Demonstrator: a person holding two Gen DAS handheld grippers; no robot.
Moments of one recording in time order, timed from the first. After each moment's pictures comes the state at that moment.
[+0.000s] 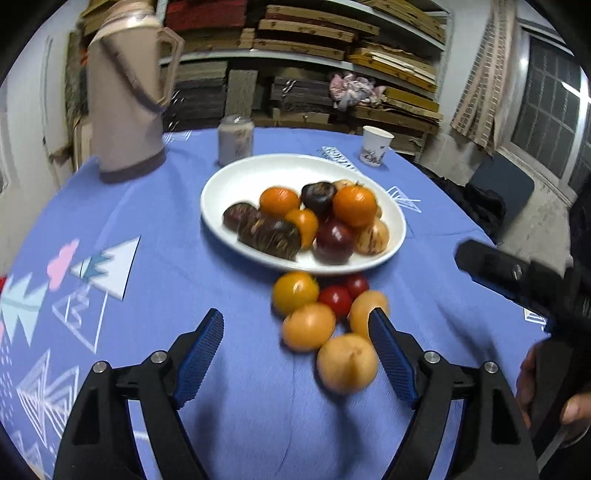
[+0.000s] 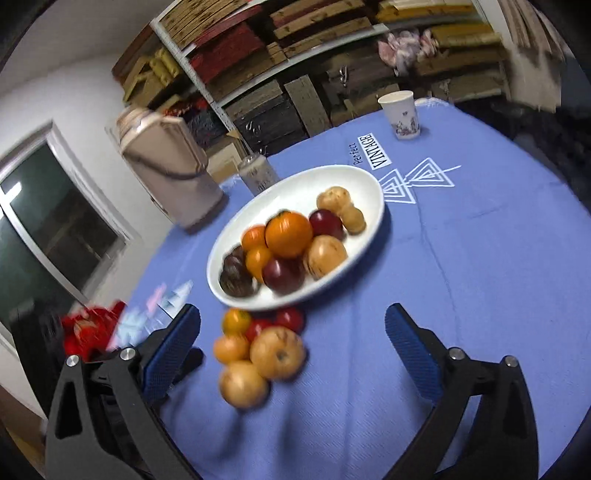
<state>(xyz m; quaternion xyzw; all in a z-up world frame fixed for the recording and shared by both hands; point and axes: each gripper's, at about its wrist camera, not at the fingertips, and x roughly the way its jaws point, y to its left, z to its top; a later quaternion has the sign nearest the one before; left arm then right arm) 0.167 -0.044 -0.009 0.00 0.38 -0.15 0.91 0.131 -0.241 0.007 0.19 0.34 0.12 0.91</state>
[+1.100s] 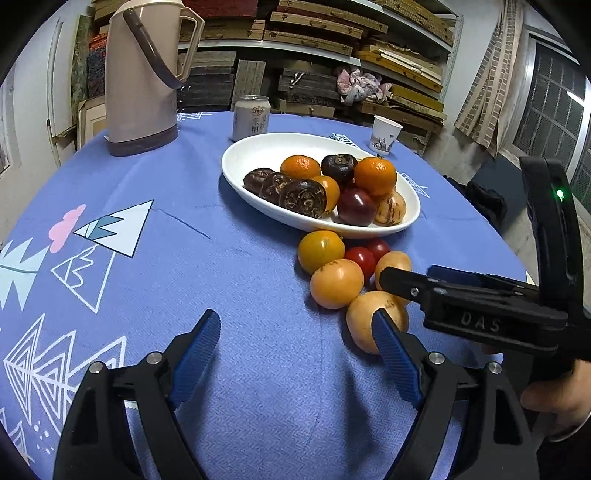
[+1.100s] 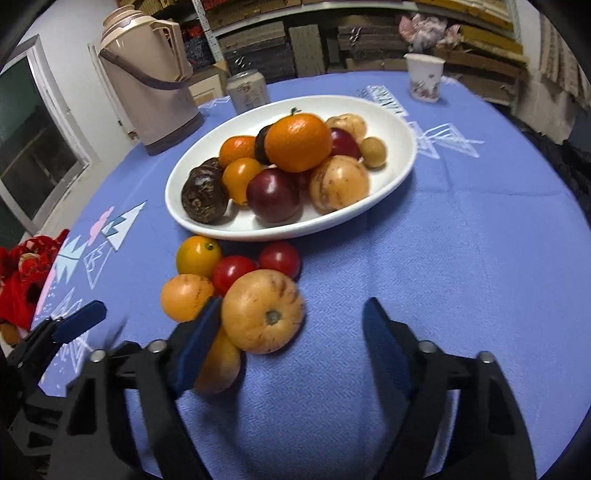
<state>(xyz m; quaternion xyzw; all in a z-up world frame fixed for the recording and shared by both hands) 0.154 -0.020 -0.033 -0.02 0.39 -0.16 0.91 0.172 -0.186 -0.038 0.11 0.45 0.10 0.88</state>
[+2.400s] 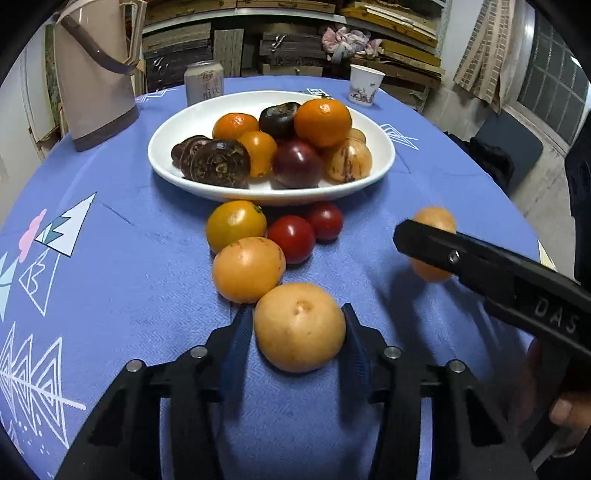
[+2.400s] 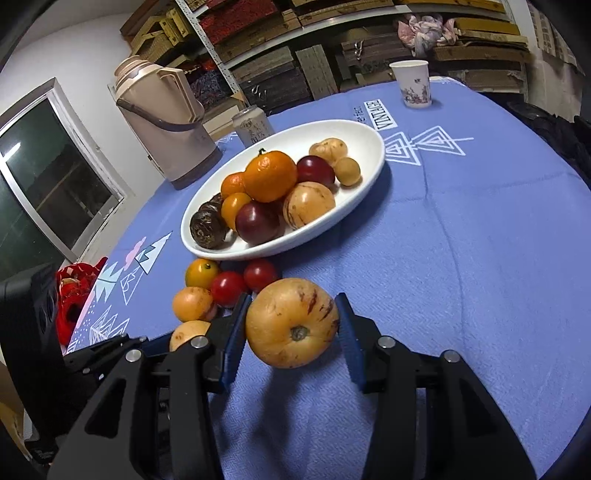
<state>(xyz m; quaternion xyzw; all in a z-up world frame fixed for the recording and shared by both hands) 0.174 -0.093 -0.053 0.03 0.46 -0.15 0.88 0.152 -0.244 -0.032 0.17 0.40 0.15 0.89</state>
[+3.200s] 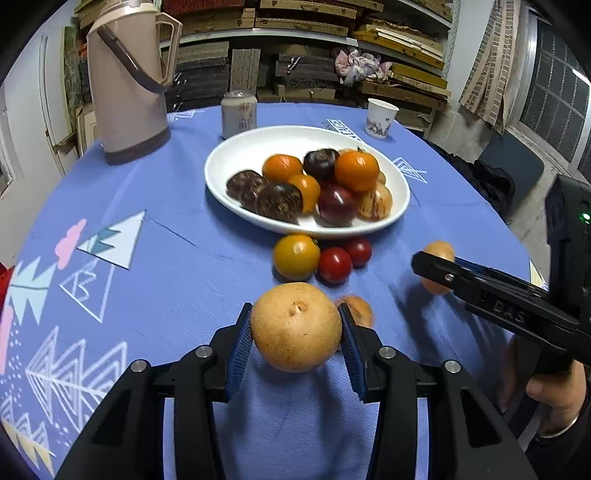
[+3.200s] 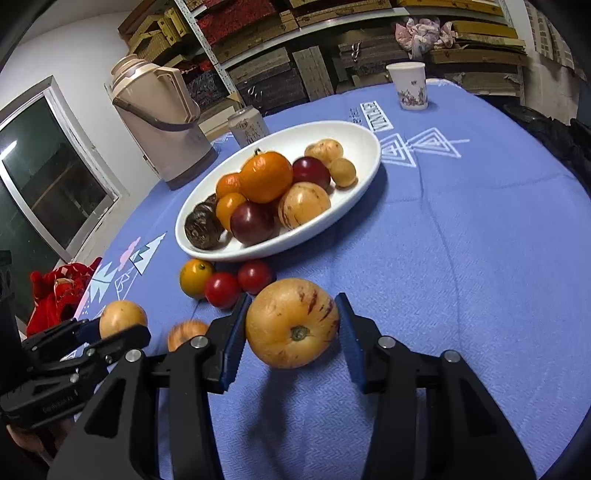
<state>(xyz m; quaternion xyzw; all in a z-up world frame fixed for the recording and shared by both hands) 0.161 -0.051 -0.010 0.02 0.42 -0.14 0.90 0.150 -0.240 -0.026 0.16 0.39 0.14 0.90</state>
